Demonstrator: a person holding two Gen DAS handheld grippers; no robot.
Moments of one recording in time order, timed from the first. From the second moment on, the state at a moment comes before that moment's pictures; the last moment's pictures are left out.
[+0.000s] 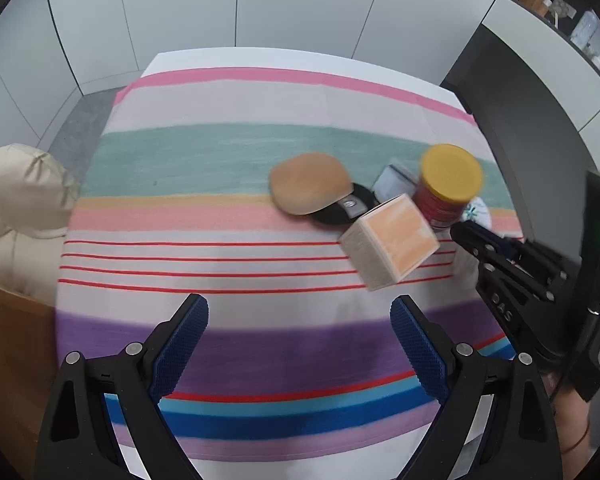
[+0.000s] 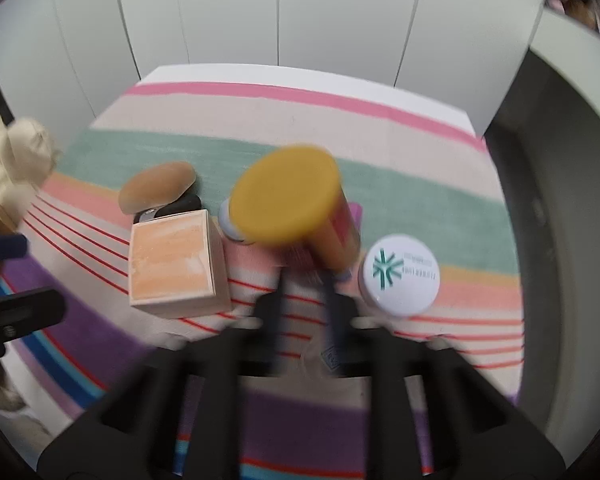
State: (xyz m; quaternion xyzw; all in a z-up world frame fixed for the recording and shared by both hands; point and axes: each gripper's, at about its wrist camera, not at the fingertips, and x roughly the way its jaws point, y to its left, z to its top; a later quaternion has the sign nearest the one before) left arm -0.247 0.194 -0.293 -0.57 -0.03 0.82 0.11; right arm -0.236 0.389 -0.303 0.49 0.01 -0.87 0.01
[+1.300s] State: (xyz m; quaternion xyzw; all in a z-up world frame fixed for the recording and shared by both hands) left arm -0.275 0.288 -0.326 -0.57 -0.02 0.82 0.05; right arm -0.216 0.458 -0.267 0.44 -0.09 -0.89 -0.01
